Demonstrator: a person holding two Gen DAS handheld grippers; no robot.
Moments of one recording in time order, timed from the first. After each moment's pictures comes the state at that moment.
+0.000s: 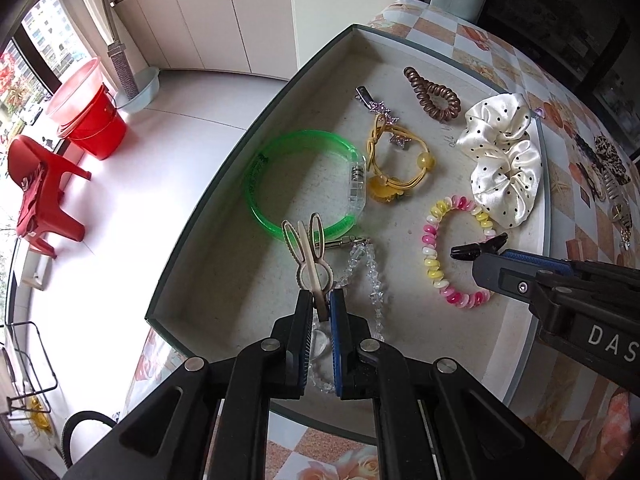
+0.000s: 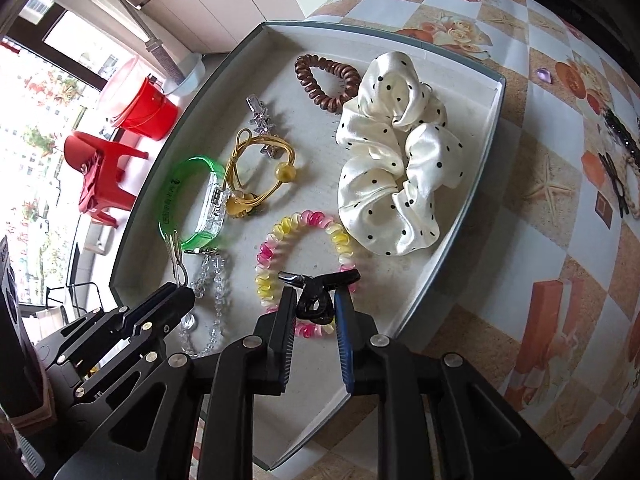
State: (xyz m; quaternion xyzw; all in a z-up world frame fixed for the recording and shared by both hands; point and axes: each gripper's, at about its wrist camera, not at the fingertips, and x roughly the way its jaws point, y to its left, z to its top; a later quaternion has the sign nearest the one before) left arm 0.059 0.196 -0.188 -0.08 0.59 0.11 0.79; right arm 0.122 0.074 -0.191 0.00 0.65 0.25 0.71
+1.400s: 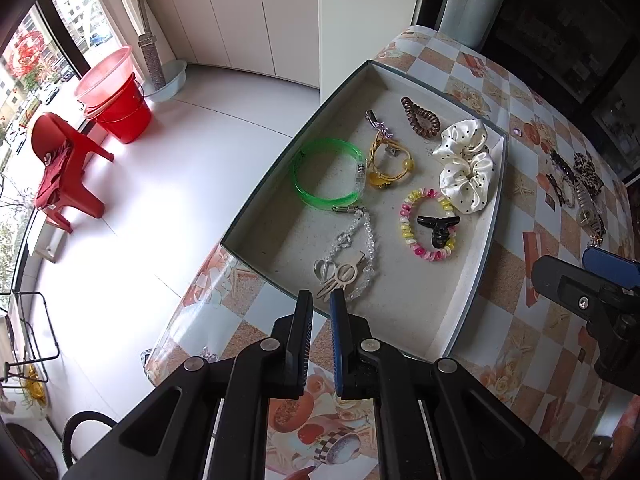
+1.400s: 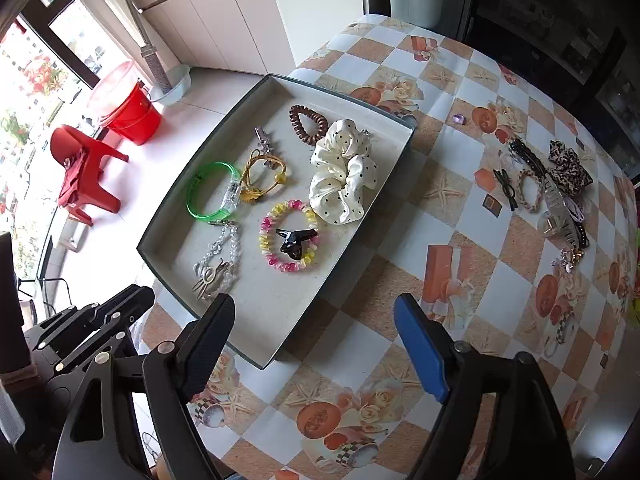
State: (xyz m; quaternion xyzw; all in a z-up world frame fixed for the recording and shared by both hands) left arm 0.005 0.188 -0.113 -0.10 0.59 0.14 0.79; right arm 0.073 0.037 -0.086 -0.07 0.61 0.21 0.76
